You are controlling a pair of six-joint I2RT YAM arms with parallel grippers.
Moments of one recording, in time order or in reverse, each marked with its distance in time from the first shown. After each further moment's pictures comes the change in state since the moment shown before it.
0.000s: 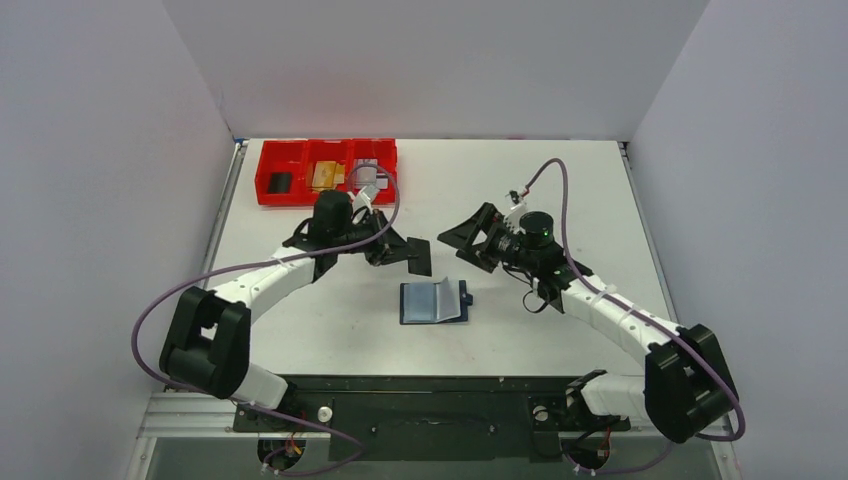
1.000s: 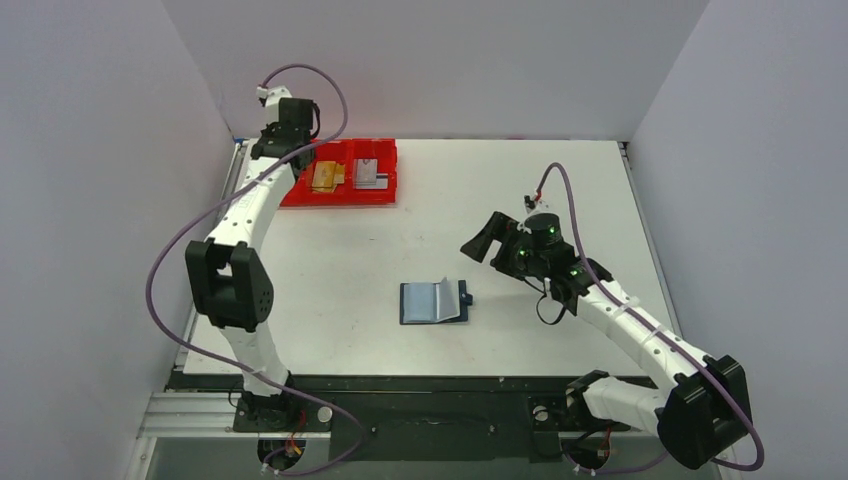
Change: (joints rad) left arm 0.244 0.336 0.861 -0.669 -1.285 0.615; right arm 0.000 -0.159 0.090 -0.502 0.293 -0.268
